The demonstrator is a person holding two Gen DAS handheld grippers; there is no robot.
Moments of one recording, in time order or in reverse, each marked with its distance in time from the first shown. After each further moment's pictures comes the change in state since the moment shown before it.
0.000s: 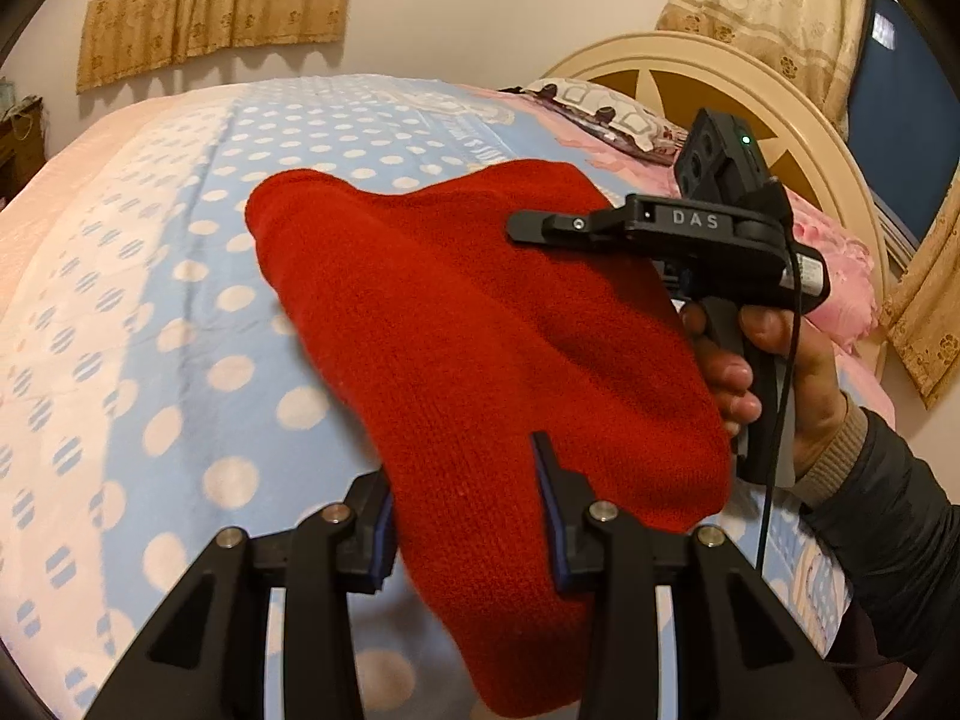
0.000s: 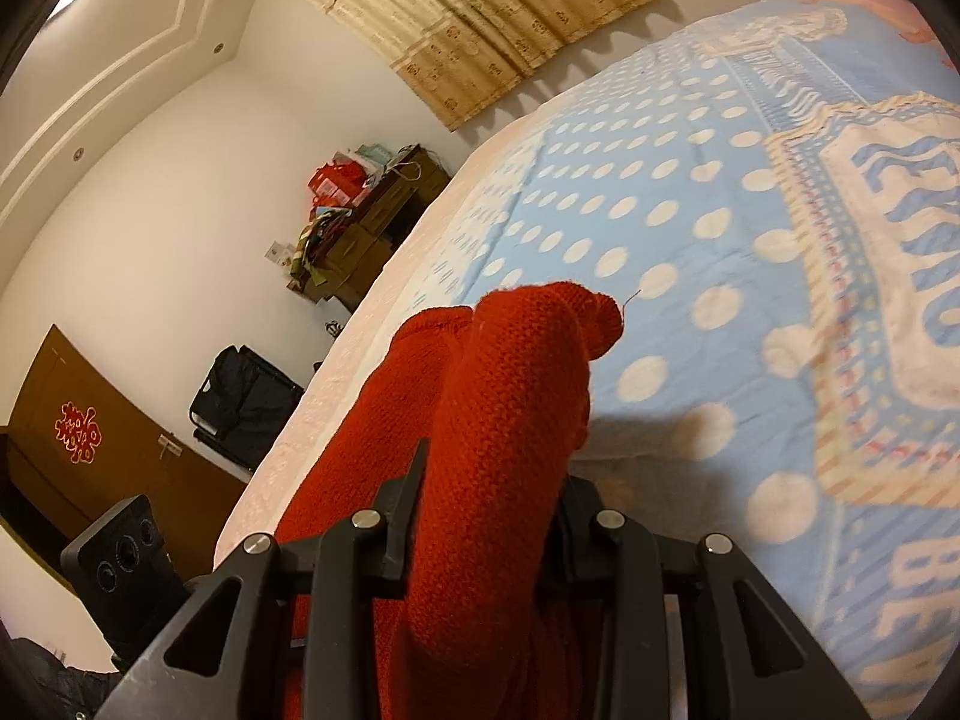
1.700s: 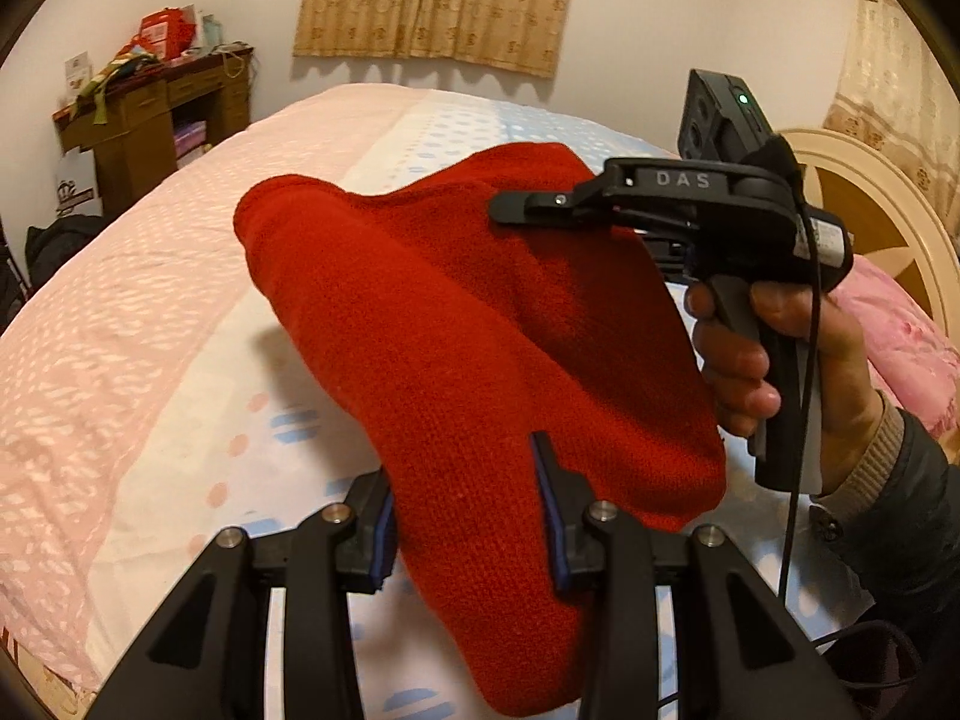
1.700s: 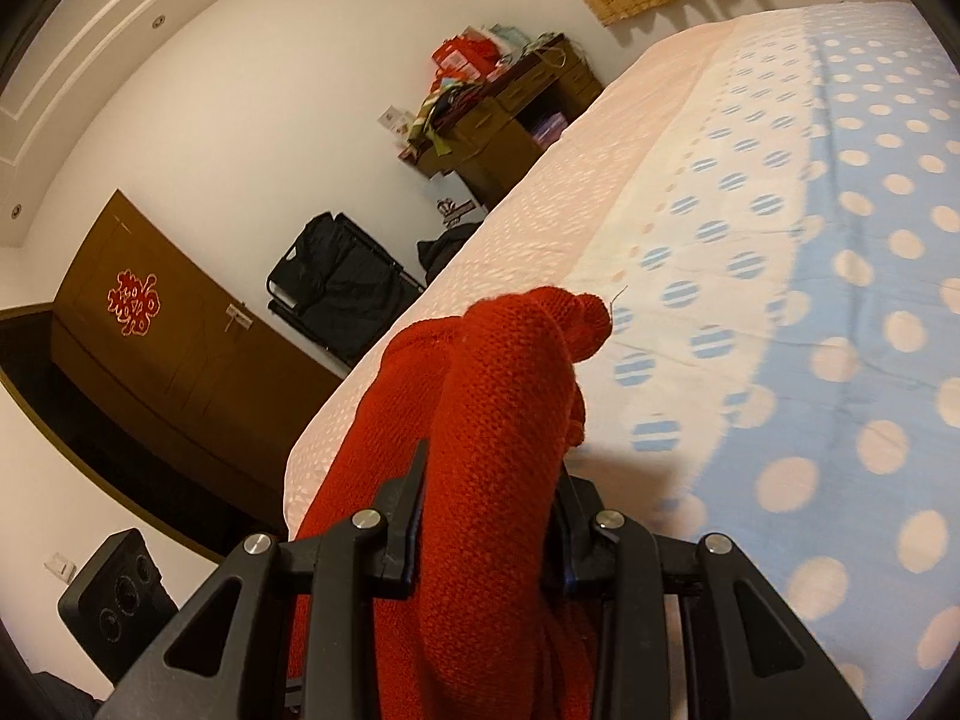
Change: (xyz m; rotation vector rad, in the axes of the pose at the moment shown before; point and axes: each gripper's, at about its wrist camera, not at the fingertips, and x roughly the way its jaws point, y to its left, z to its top) left arm -0.134 0.099 -0.110 -0.275 -0.114 0.351; right arm 0.197 0.237 -0.065 -0.192 0.270 0.208
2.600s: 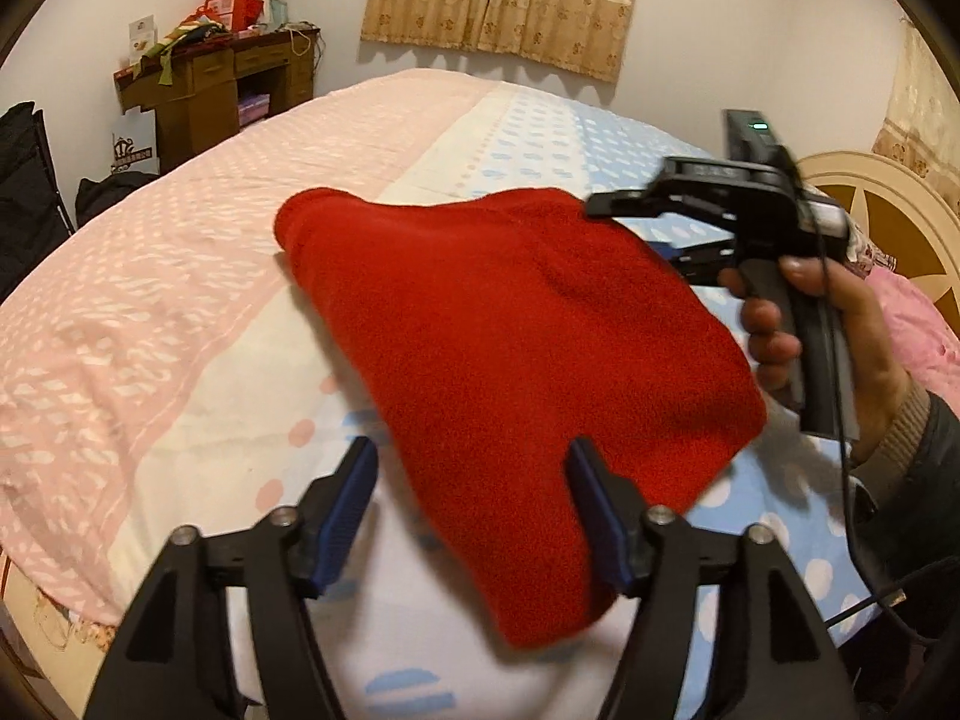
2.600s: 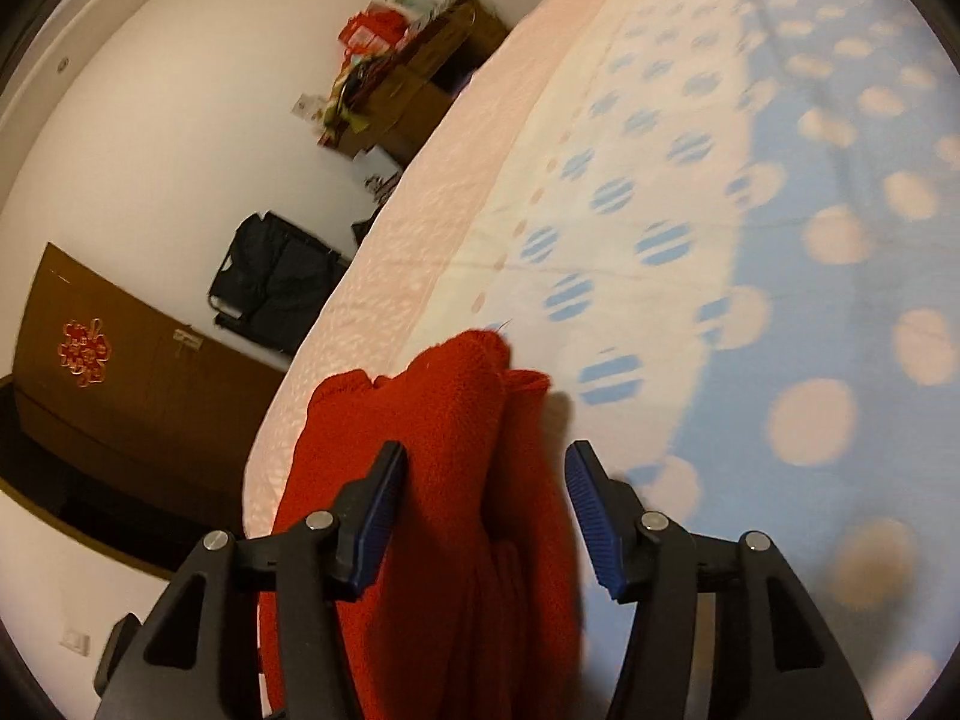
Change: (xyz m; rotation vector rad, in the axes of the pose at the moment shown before) left arm -0.002 0.033 -0.035 -0.099 -0.003 0.099; right arm 0.024 -0.032 -0.018 0.155 0.037 -0.150
